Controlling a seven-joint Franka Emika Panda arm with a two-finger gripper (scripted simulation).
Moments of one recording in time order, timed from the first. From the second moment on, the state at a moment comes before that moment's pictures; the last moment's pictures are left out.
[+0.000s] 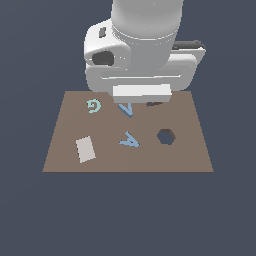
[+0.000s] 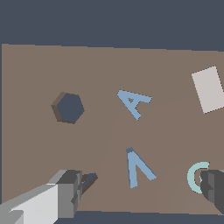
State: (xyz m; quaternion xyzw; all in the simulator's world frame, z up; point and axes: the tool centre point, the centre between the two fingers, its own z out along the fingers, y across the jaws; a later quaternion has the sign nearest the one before) arm -0.005 0.022 0.157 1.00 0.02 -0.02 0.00
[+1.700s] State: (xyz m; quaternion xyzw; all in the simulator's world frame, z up) arm -0.055 0.000 0.052 0.98 0.21 0.00 0.00
